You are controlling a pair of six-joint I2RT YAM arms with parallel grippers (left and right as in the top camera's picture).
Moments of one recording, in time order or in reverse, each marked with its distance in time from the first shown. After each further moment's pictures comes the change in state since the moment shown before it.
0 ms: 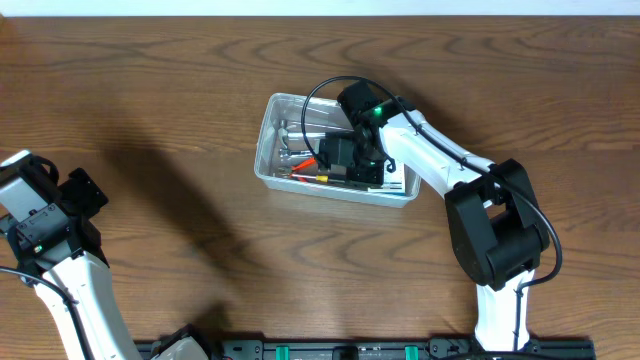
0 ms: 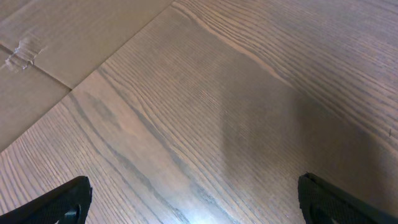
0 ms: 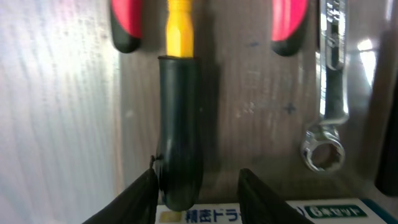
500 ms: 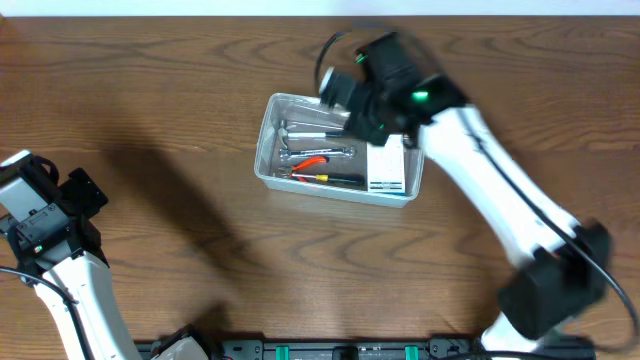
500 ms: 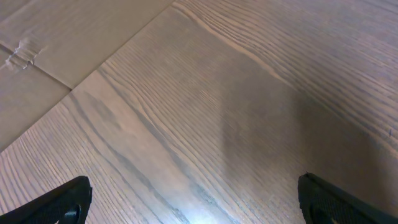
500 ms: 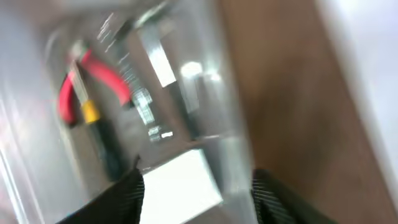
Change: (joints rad) left arm 0.000 0.000 0.000 0.000 0.000 0.000; right arm -0.028 -0.312 0.122 0.058 0.102 0.322
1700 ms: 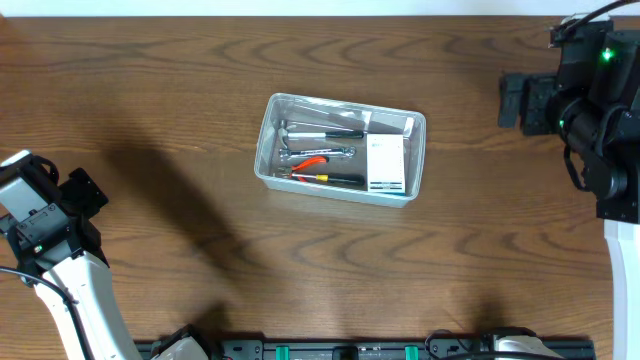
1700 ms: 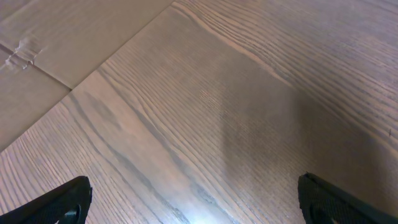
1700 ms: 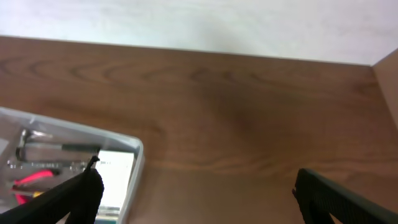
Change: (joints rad) left arm 0.000 0.000 0.000 0.000 0.000 0.000; right arm -0.451 -0.492 0.019 -0.202 0.080 0.587
